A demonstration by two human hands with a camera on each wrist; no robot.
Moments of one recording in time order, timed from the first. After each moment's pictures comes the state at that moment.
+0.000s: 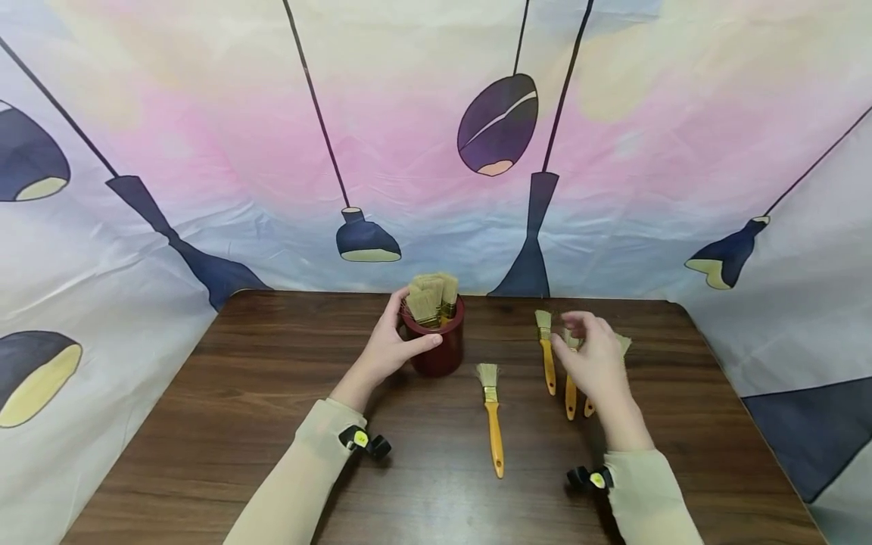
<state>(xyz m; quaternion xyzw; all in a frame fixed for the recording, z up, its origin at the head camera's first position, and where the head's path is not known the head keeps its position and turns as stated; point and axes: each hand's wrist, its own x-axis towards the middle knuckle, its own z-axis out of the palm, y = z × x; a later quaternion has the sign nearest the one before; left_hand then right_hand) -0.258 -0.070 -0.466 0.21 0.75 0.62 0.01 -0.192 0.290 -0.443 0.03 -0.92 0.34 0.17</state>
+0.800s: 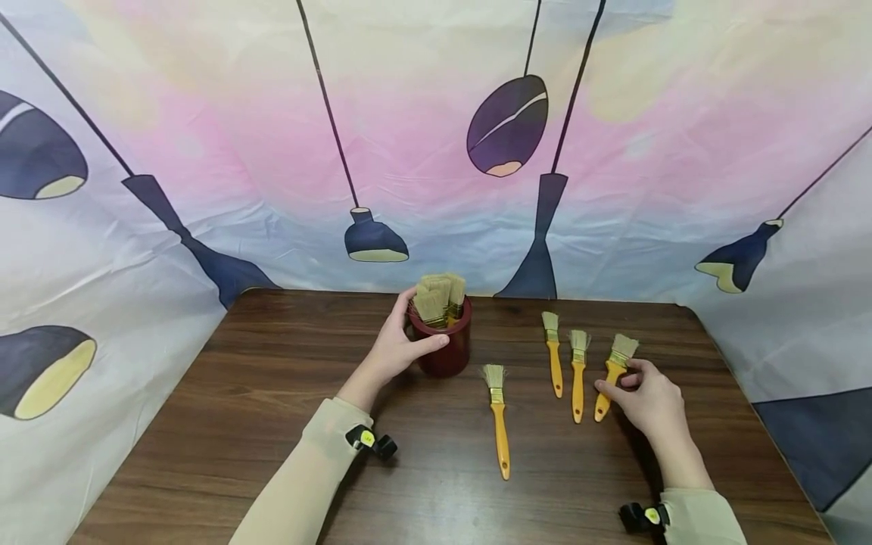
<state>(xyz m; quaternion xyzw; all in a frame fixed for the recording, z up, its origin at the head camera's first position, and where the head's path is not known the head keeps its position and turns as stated) -0.258 -0.071 -0.467 0.22 0.75 0.62 0.01 -0.156 0.361 -0.481 -0.10 -0.95 0.28 0.00</state>
